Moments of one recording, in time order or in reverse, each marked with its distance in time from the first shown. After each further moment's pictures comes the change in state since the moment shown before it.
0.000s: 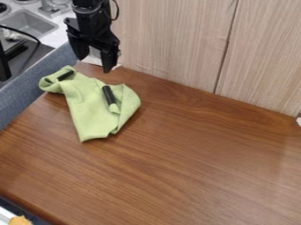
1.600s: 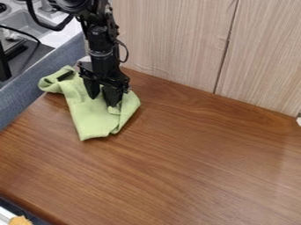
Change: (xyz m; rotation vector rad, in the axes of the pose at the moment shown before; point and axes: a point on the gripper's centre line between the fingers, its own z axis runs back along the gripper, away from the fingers) arm -0.015 -0.019 -0.077 -0.043 0.140 0.104
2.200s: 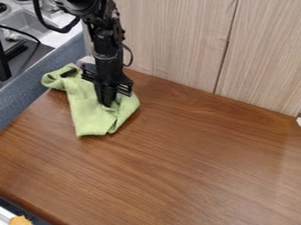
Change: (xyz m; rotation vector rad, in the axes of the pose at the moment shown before) arm -0.001 -0.005 -0.006 0.023 0.016 0.004
